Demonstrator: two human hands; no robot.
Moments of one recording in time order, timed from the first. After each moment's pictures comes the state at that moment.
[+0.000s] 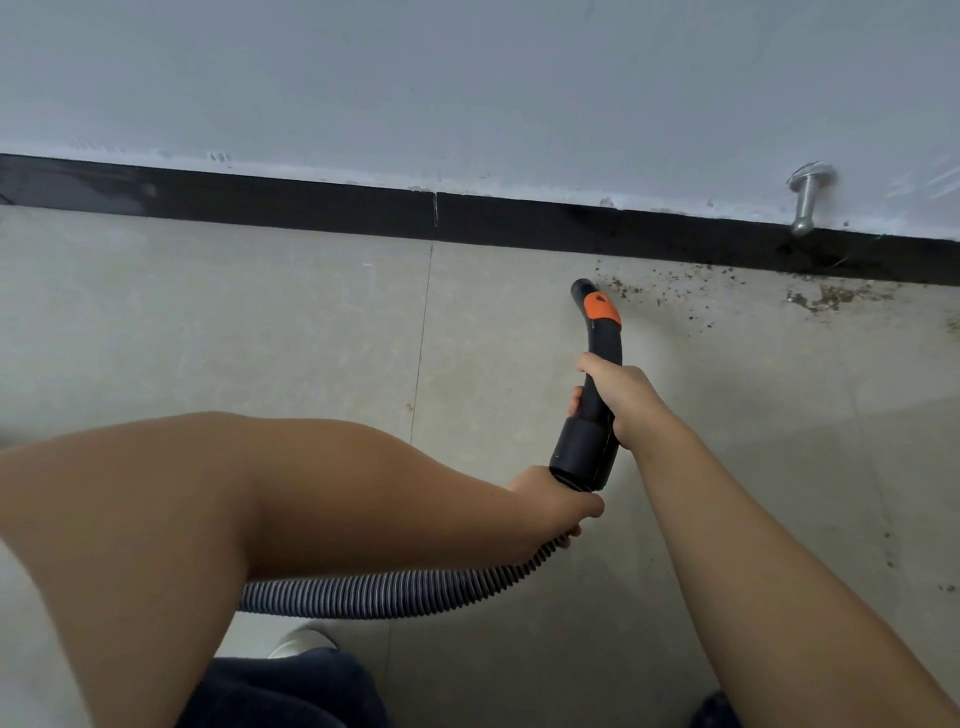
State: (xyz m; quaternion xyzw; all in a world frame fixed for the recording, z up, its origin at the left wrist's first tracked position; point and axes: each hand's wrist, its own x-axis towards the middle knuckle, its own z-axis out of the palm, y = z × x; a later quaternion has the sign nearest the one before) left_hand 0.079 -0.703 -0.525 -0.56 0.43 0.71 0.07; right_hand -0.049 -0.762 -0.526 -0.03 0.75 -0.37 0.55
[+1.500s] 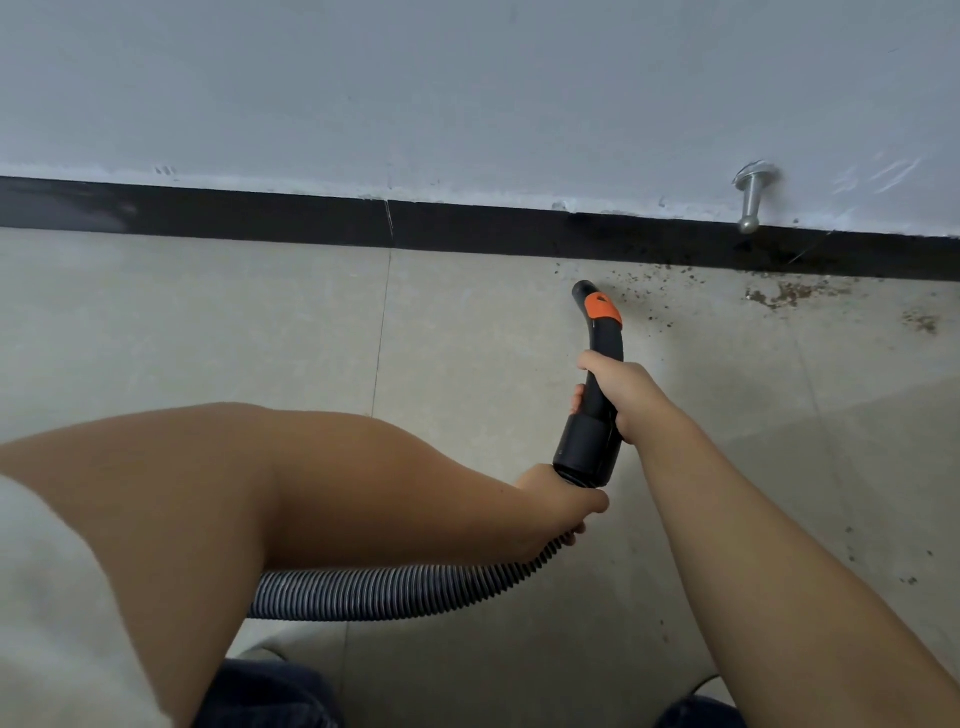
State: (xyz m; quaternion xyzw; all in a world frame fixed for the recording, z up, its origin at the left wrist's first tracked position) left_hand 0.026 -0.696 -0.521 -0.55 0.44 0.70 0.07; right_hand -0.104 -0.753 -0.528 -0.03 0.75 -0.37 0.55
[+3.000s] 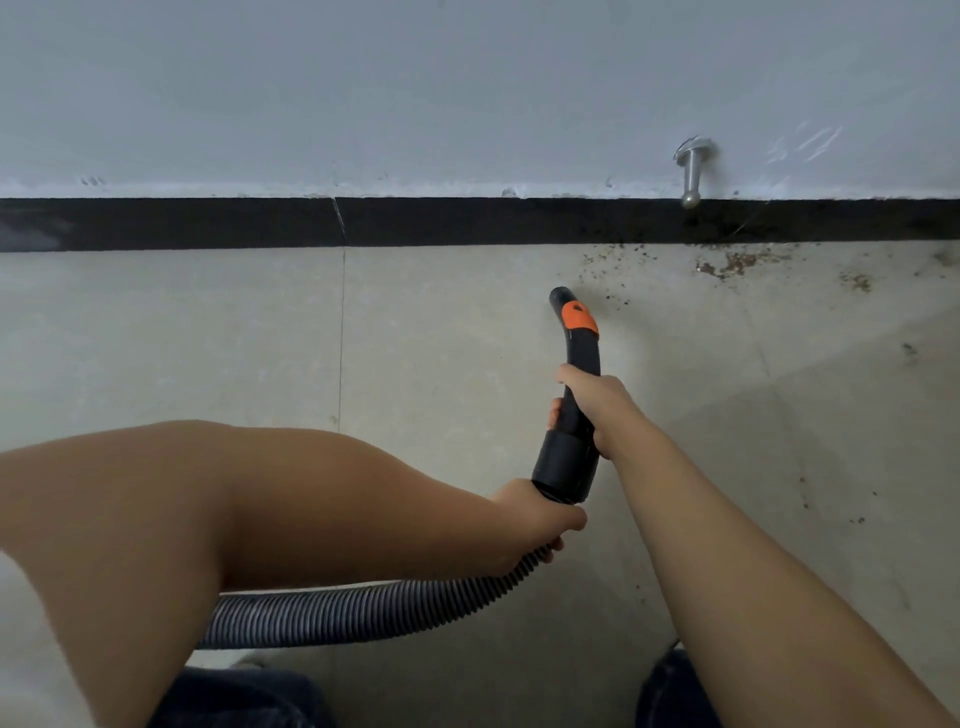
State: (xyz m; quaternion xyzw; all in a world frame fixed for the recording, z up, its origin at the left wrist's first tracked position) left_hand 0.031 -0.674 -0.522 -0.53 0.47 0.69 0.13; right_hand -0.102 -0.716 -0.530 0.00 0.76 -0.38 0.53
